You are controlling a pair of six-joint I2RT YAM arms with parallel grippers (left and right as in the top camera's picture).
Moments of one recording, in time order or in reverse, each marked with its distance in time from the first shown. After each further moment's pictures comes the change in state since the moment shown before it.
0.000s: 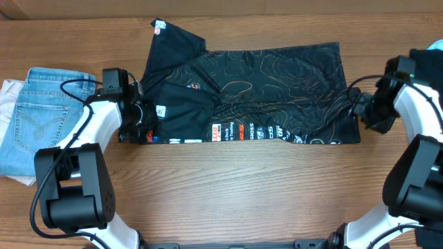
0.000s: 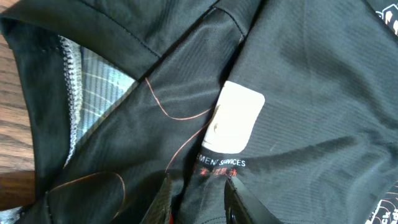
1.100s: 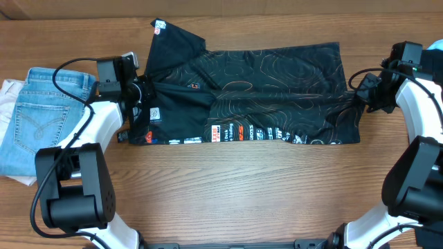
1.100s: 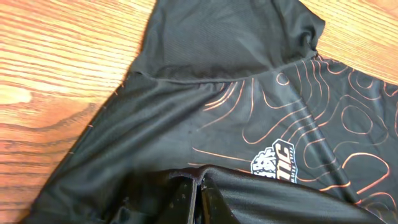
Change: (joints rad) left arm 0.000 0.000 -0.004 0.429 0.031 0.003; right arm 0.014 0.000 0.108 0.126 -0.019 0.012
